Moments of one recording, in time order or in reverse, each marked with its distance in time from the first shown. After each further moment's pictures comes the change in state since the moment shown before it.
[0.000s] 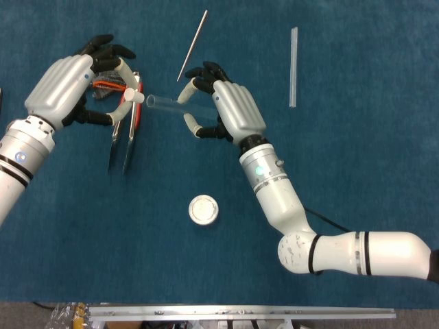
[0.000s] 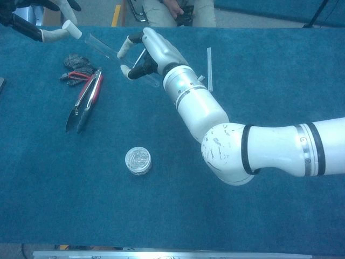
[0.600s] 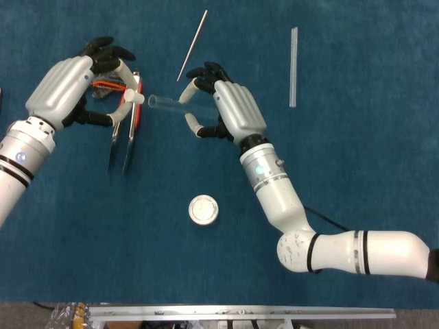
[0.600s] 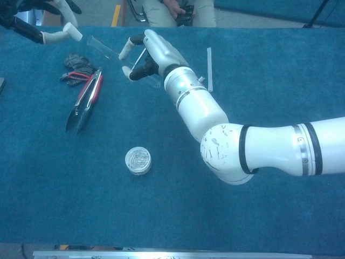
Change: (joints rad) left arm 0.006 -0.009 -0.002 0.005 -0.004 -0.006 -0.008; right arm 0.007 -0.003 -0.006 0.021 0.002 0.001 0.012
